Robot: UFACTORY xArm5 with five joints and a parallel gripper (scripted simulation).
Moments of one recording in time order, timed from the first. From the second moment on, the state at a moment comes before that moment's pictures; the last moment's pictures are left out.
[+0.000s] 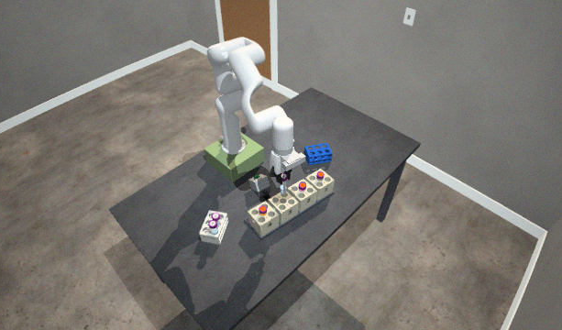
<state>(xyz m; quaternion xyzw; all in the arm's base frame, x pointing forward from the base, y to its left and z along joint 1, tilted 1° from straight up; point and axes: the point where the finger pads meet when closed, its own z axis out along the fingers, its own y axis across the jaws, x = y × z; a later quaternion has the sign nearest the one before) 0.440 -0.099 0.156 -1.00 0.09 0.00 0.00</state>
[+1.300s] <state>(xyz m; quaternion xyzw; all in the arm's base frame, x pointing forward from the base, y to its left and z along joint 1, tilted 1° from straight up) 0.440 -0.099 0.118 -1.00 0.09 0.00 0.00</state>
